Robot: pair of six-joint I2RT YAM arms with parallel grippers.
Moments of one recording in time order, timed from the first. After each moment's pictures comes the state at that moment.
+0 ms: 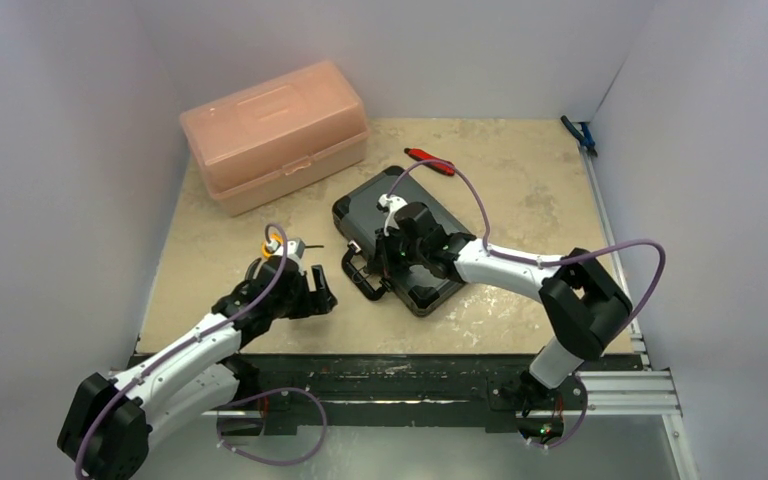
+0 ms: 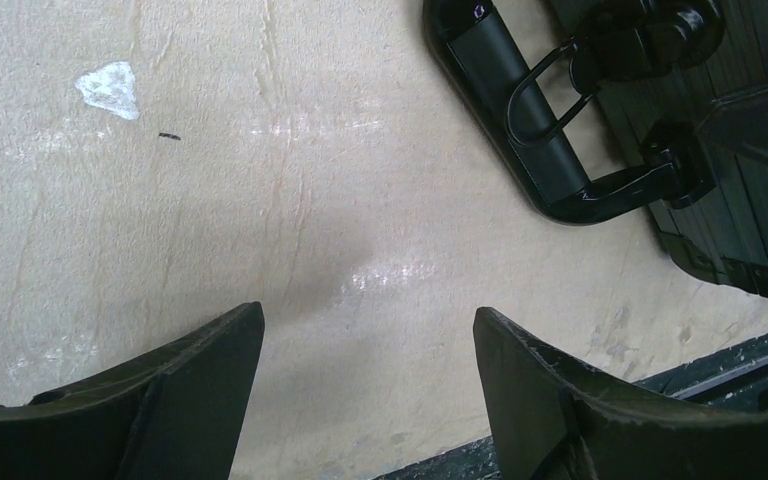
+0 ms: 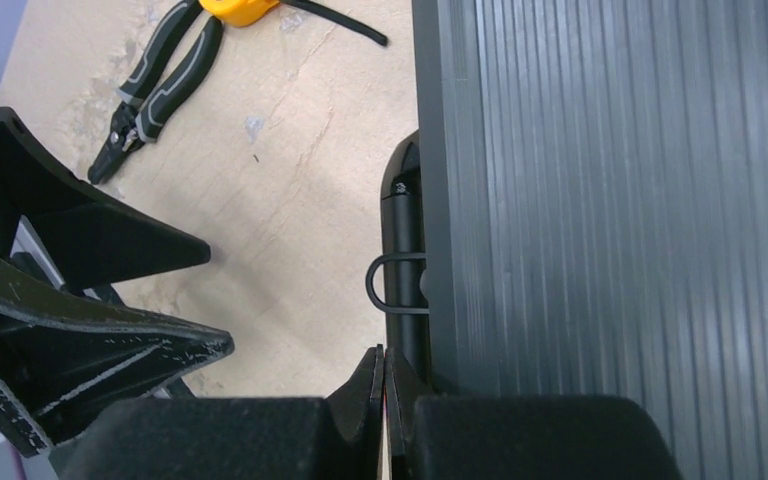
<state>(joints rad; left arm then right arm) -0.56 0.87 0.38 -0.32 -0.01 -0.67 0.79 1.62 0.98 -0.06 -0.20 0.44</state>
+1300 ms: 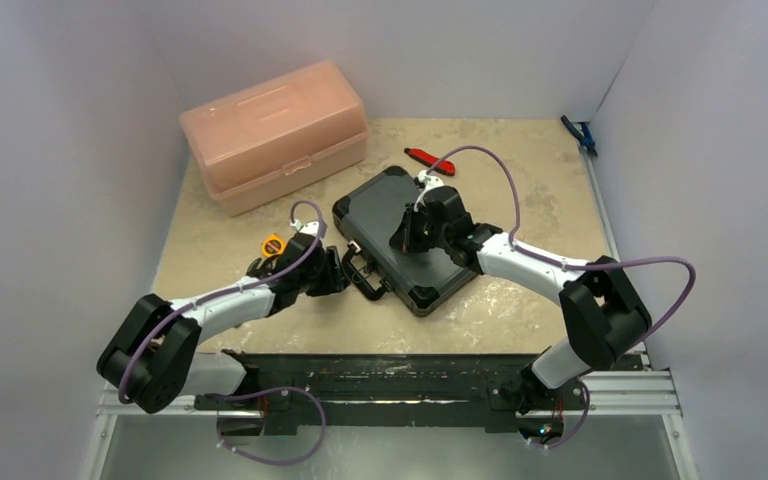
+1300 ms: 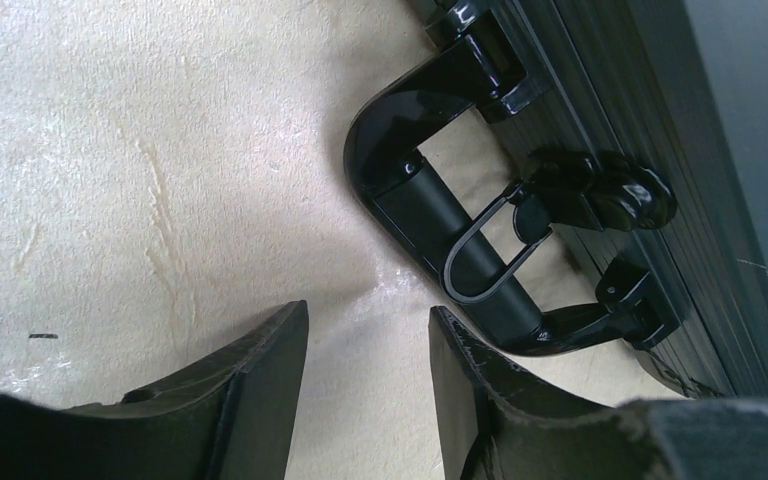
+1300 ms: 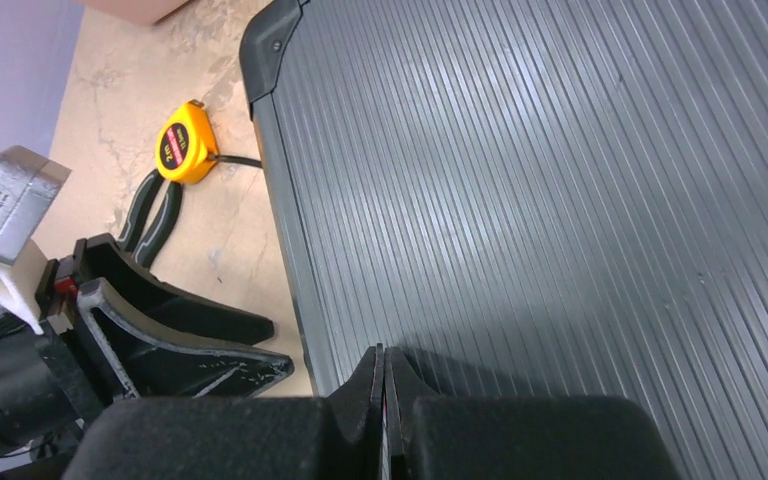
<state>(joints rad) -0.56 1.29 0.50 -0.01 0.01 -0.67 0.66 1.54 0.95 -0.03 -0.12 0.57</state>
